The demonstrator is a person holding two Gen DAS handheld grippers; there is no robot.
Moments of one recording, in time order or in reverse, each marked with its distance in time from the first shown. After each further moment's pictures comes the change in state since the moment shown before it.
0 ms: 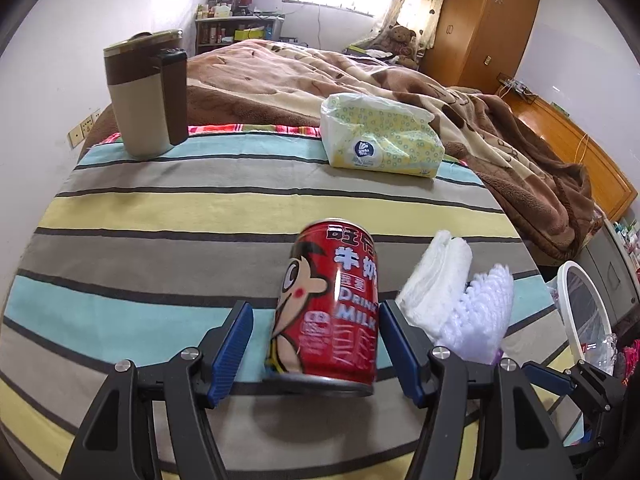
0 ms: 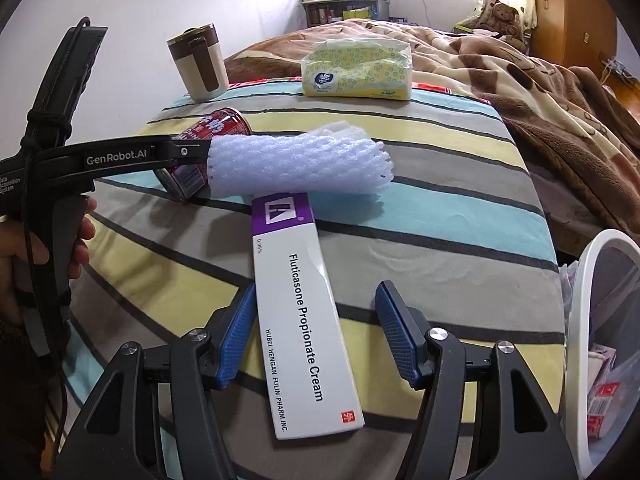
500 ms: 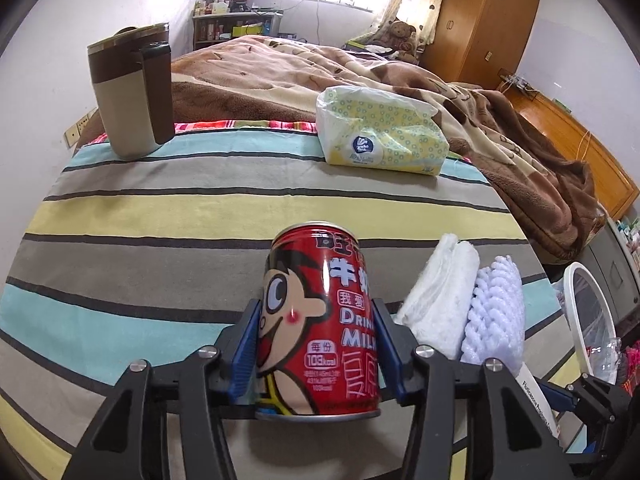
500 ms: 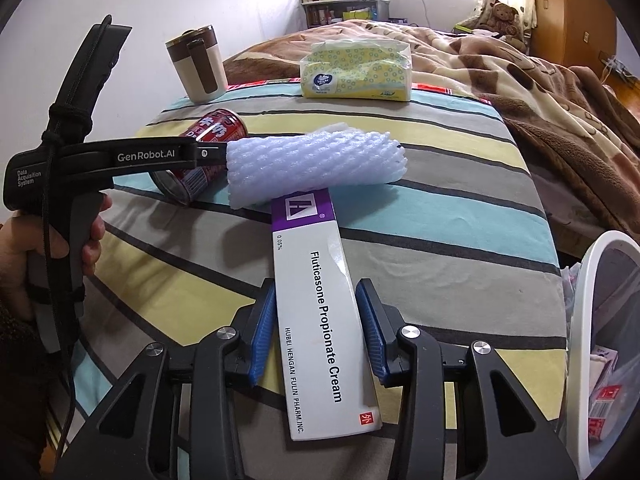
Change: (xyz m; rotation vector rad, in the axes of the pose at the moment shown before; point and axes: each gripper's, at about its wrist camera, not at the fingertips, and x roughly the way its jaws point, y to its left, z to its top) left arm 0.013 -0.004 0.005 0.002 0.008 0.008; right arm -0.001 -0.001 0.000 0.001 -0.010 0.005
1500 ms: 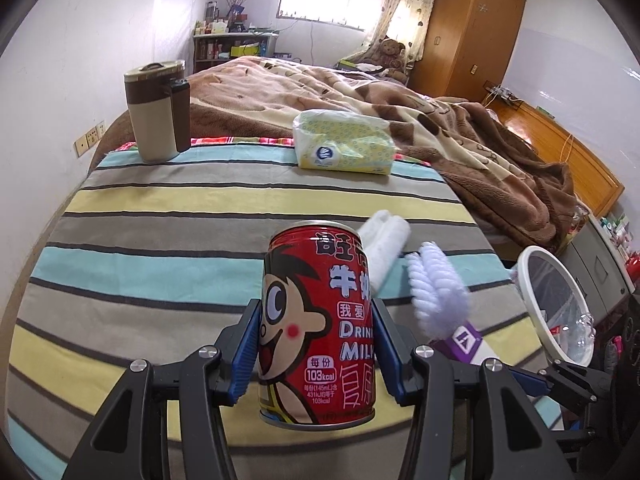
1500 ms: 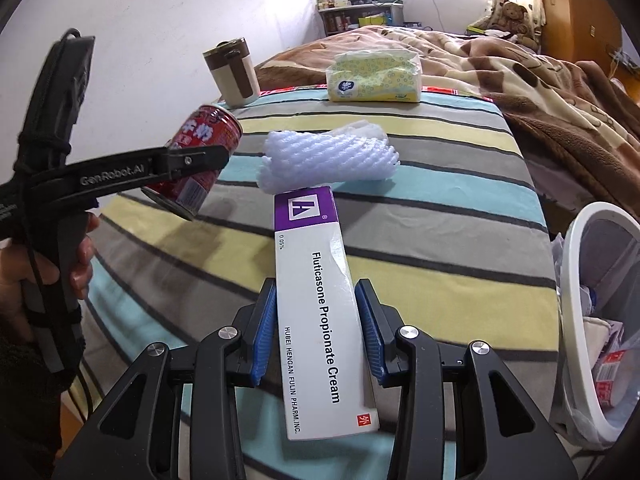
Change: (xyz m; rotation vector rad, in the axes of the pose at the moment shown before) left arm -0.085 -0.029 -0.047 0.014 -0.074 -0.022; right arm -0.040 0.005 -0.031 0.001 -0.019 0.099
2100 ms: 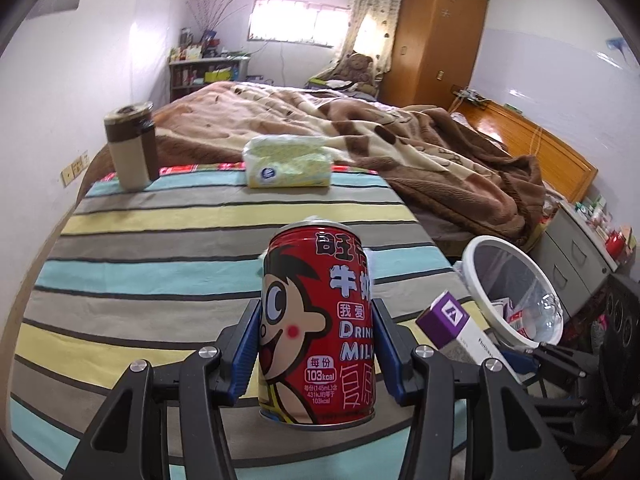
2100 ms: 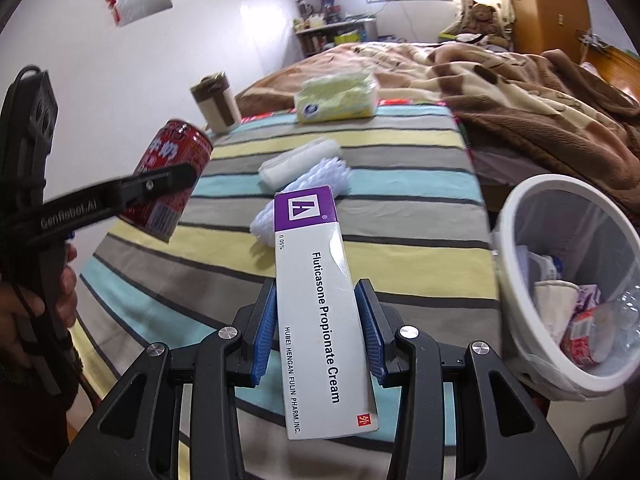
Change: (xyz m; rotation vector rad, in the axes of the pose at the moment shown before) left arm -0.052 -0.060 -0.020 0.087 -0.072 -0.054; right arm -0.053 -0.031 -0.021 0.091 -0.098 -0.031
